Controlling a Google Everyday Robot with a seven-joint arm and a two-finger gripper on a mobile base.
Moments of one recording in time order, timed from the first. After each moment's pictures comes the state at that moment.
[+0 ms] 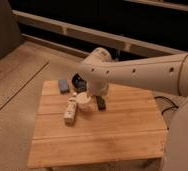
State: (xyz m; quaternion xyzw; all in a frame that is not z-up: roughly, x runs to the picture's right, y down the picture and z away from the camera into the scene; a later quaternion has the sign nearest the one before) arm 0.058 0.018 0.708 -0.10 0.23 0.77 0.59
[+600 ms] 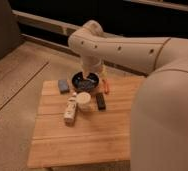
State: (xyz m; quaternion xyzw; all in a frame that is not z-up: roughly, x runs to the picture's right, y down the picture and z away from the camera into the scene) arm -0.018 -0.074 0.733 -0.10 0.21 0.71 0.66
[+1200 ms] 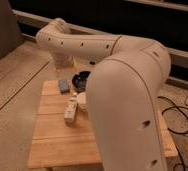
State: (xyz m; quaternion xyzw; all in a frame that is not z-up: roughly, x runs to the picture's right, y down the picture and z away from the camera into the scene) arm -0.154 -0.082 0.750 -0.17 0.14 0.62 0.75
